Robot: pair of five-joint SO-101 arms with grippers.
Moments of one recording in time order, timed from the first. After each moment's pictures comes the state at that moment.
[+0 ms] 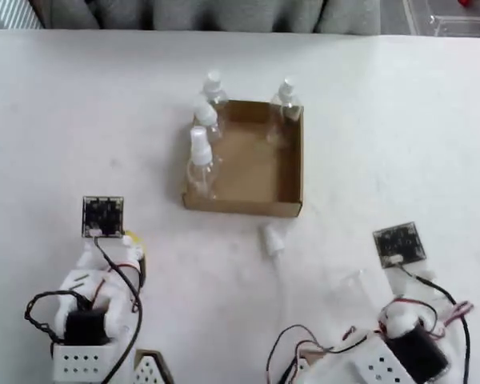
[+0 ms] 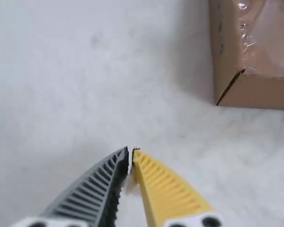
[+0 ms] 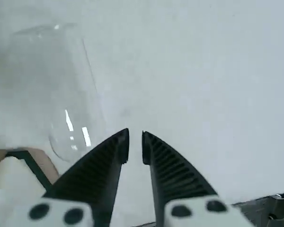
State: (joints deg) left arm -6.2 -103.8 97.1 60.7 1.9; right arm 51.5 -88.2 70.5 90.7 67.8
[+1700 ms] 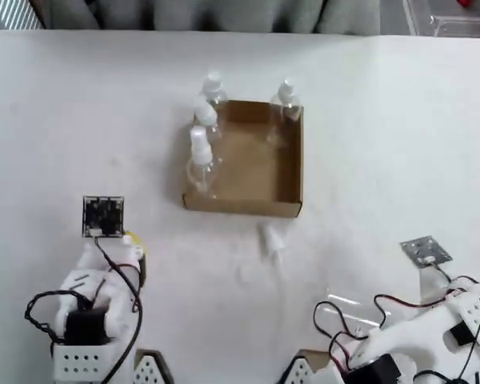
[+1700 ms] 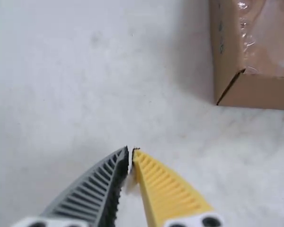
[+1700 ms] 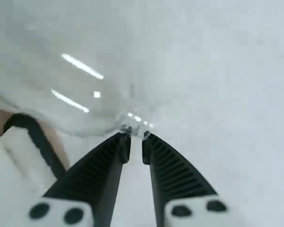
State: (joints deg) left arm -6.2 -103.8 97.1 60.7 1.9; right arm 61.8 -33.7 62.8 68.3 80.5
